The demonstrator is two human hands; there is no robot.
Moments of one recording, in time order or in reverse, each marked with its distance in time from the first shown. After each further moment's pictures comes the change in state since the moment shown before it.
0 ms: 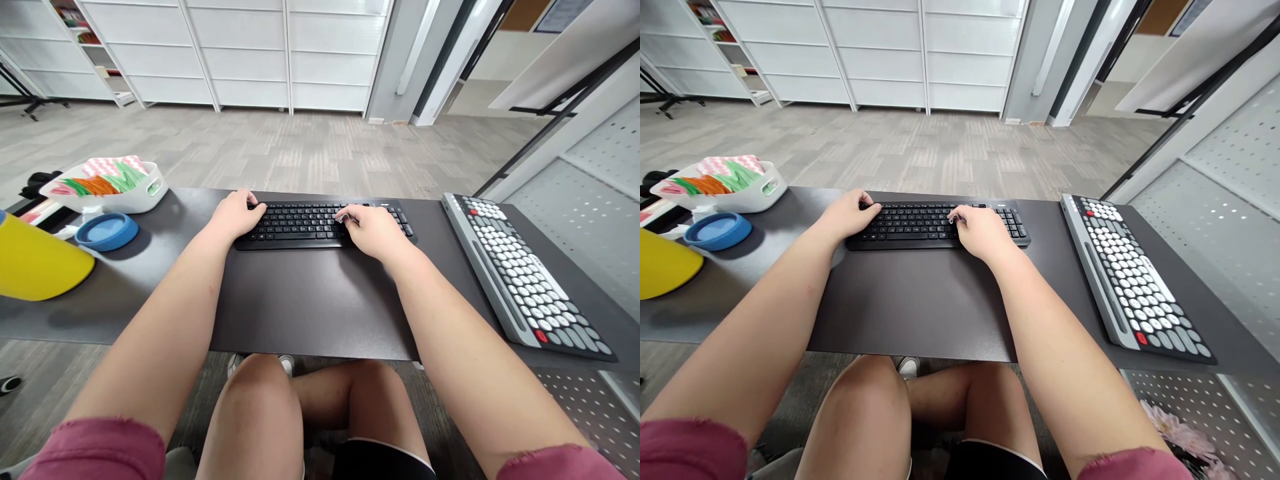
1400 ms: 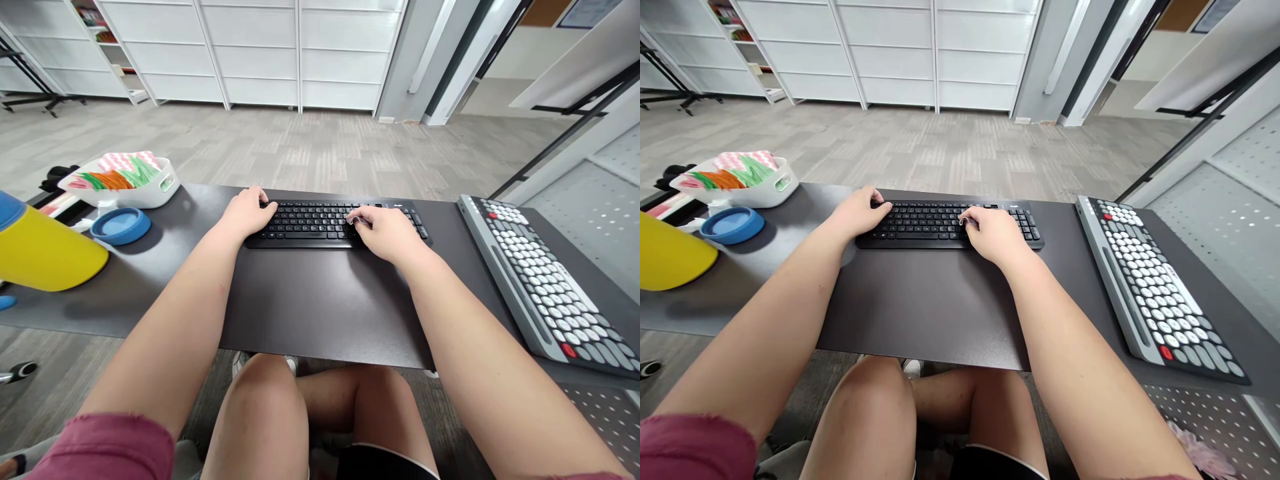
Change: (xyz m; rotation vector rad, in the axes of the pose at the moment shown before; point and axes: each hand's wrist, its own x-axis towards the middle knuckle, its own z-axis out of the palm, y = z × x) left_hand -0.005 0.003 -0.001 0.016 -0.013 0.009; right_hand -0.002 -0.001 0.001 -0.026 -0.014 0.015
